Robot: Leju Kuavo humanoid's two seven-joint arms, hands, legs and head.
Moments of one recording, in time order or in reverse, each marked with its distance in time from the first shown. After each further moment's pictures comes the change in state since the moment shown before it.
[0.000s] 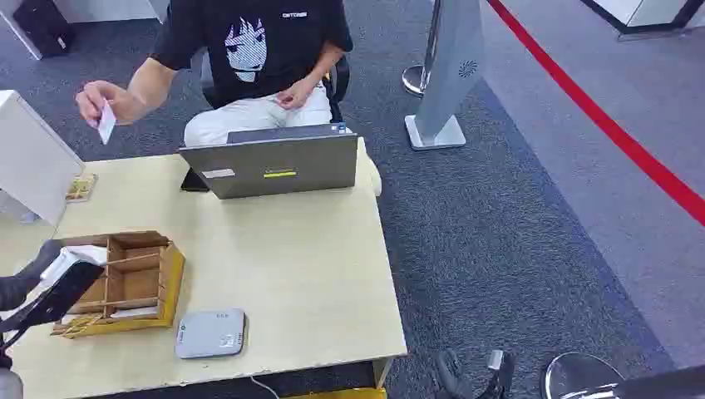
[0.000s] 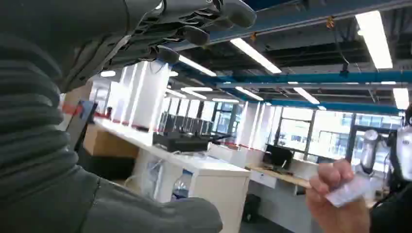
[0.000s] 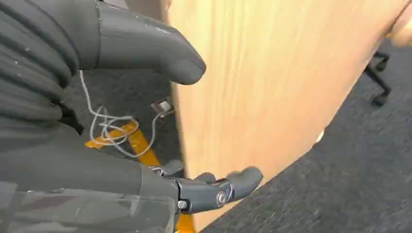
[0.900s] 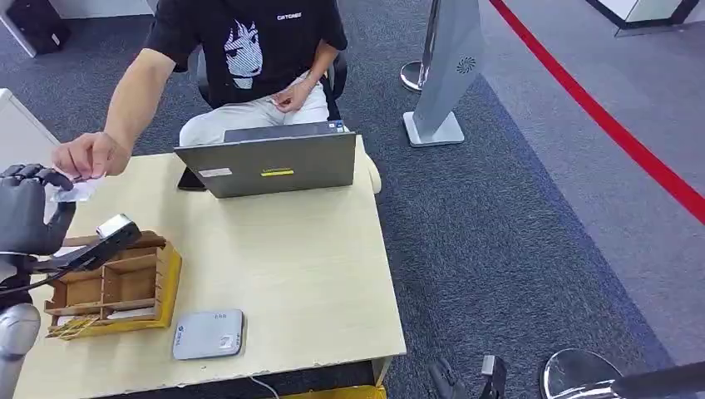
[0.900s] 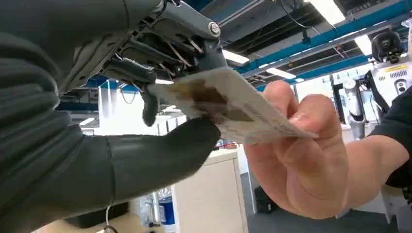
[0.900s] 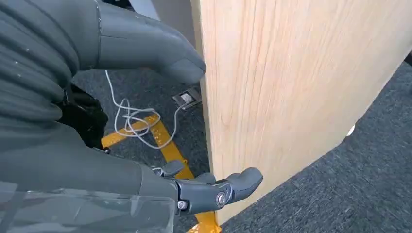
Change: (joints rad) left arm -0.235 0.160 -0.251 0.266 -0.115 -0.095 0.121; right arm 0.003 -0.061 0.164 0.080 -0.100 -0.032 -0.014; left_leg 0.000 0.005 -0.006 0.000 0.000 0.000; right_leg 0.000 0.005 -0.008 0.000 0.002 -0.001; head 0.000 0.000
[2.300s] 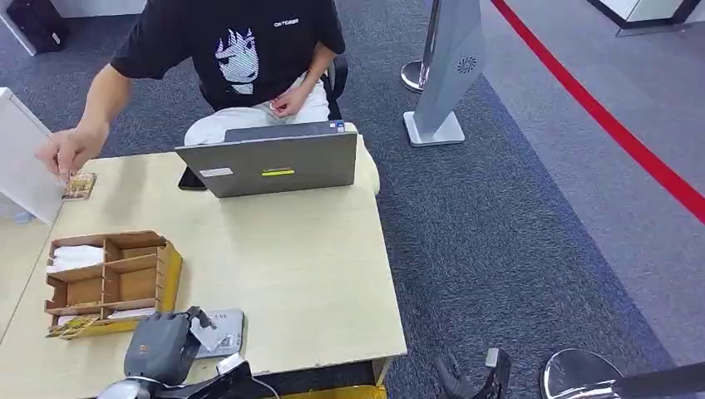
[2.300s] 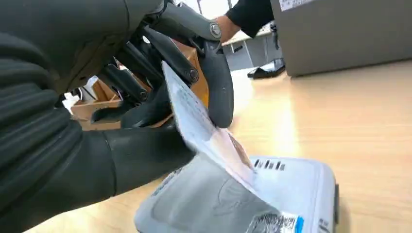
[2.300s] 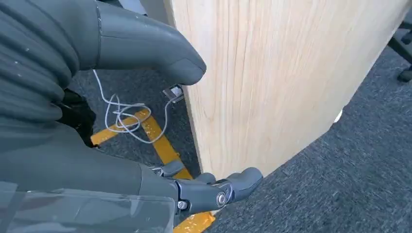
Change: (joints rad) left arm 0.476 -0.190 -0.224 -0.048 -0.018 0.038 0.012; right arm -0.010 -0.008 0.040 -0.052 -0.061 -0.102 0.016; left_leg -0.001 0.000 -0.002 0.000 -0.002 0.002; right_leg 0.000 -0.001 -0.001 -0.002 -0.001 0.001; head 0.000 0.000
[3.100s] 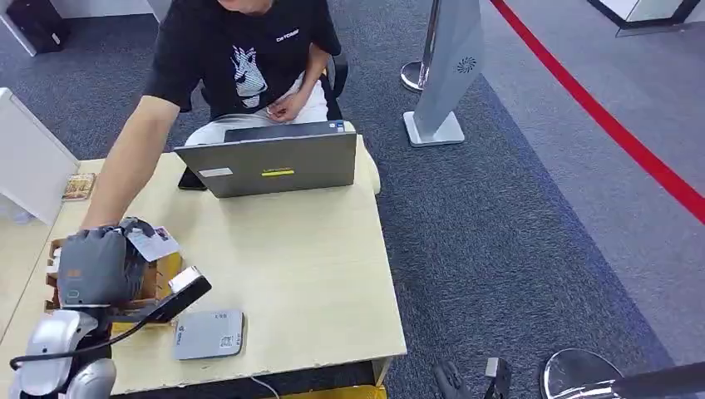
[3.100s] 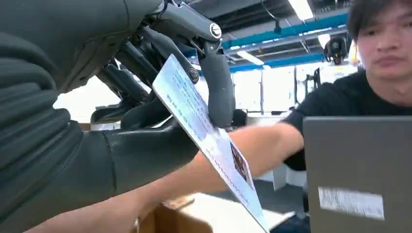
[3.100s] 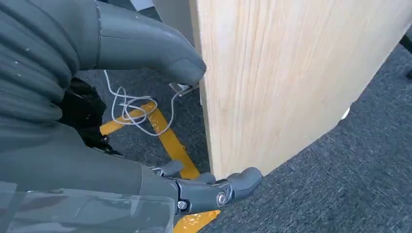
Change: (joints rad) left arm -0.267 0.022 0.111 -0.102 -0.001 0.062 -0.023; right arm 0.042 -0.008 0.036 0.000 0.001 0.016 -0.029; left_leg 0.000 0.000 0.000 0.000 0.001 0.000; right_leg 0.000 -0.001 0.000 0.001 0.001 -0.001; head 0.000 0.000
